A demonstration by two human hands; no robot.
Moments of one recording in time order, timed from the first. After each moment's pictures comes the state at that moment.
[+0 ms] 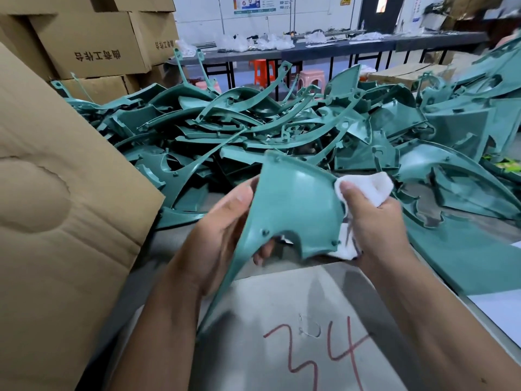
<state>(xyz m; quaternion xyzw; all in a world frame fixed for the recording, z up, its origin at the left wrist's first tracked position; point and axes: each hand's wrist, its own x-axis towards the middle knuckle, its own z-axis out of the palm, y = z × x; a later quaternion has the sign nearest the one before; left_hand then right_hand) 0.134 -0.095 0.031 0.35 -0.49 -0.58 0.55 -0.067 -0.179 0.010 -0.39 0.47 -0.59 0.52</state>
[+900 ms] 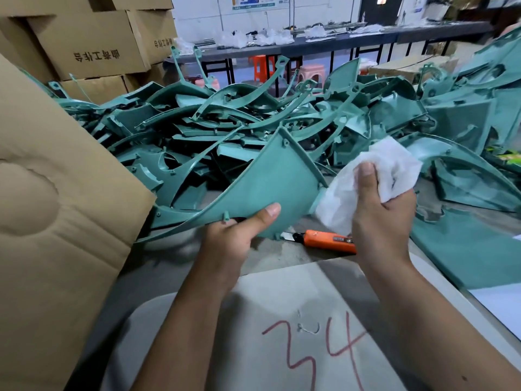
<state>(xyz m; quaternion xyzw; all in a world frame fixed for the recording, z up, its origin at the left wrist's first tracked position) 0.108 -0.106 0.009 0.45 -0.42 -0.39 0.68 -0.066 -0.182 0.002 -0.47 0.42 -0.70 0.33</state>
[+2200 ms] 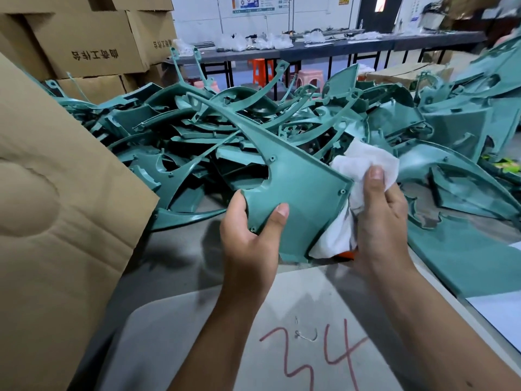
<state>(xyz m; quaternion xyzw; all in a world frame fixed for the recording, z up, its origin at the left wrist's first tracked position) 0.074 -0.113 0.003 0.46 -0.44 -0.26 0.72 -0.067 -0.188 -0.004 -0.45 0.30 -0.68 0.49</state>
